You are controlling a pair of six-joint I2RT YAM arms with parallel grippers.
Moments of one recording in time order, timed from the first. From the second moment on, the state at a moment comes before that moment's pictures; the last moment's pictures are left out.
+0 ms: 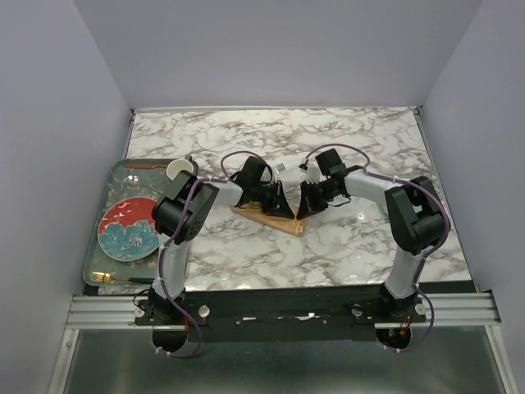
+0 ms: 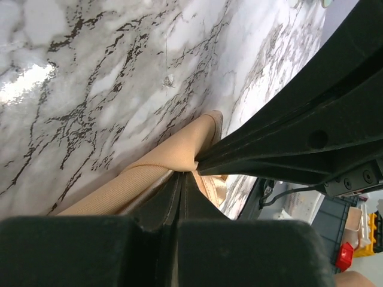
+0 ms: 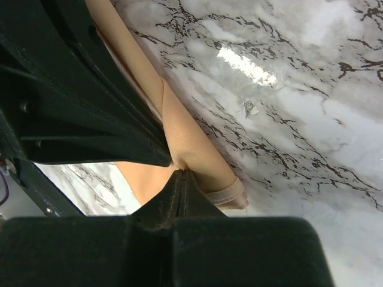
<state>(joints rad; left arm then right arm) -0.55 2.08 1.13 0.14 0.80 -0.70 0.42 1.85 1.10 -0.41 -0.55 0.18</state>
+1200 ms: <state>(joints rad) -0.30 1.61 1.17 -0.68 0.87 0.70 0.41 1.79 1.36 -0.80 -0.65 -0.27</state>
